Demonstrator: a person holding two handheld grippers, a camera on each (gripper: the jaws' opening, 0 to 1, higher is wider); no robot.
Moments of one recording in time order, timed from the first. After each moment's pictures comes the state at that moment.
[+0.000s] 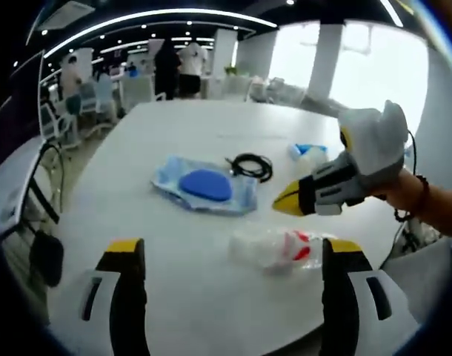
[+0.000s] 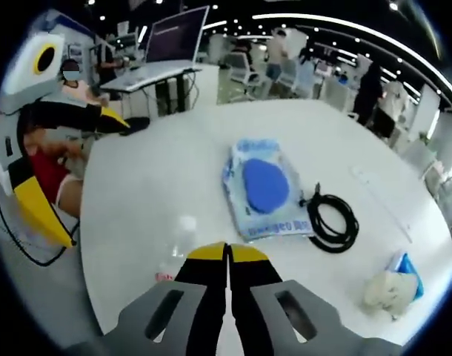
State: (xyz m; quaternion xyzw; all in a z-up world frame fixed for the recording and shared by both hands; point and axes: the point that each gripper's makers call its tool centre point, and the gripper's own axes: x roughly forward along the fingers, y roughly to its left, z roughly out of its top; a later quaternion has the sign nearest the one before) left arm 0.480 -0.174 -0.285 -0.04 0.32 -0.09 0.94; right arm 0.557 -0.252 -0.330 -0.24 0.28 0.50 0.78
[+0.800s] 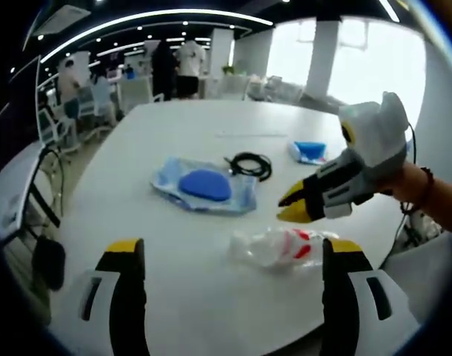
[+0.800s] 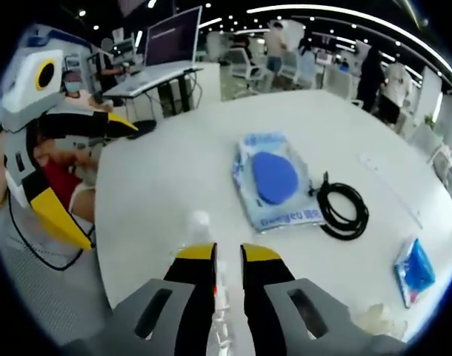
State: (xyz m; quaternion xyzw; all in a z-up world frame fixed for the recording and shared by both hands) left arm 0.480 -0.177 -0.285 -0.02 0.31 -0.10 0.94; right arm 0.542 -0.256 -0.332 -0.21 0.32 0.52 0.77
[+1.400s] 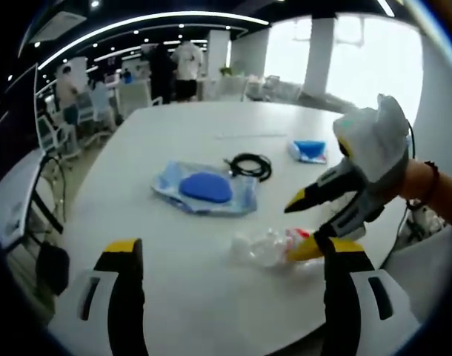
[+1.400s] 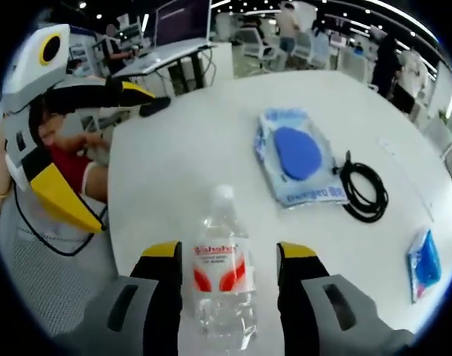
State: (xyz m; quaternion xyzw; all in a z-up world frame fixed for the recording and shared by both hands) left arm 0.479 -0.177 -0.282 -0.01 0.31 -0.10 0.95; right arm 0.509 -0.261 -0.357 -0.25 0.38 0.53 0.72
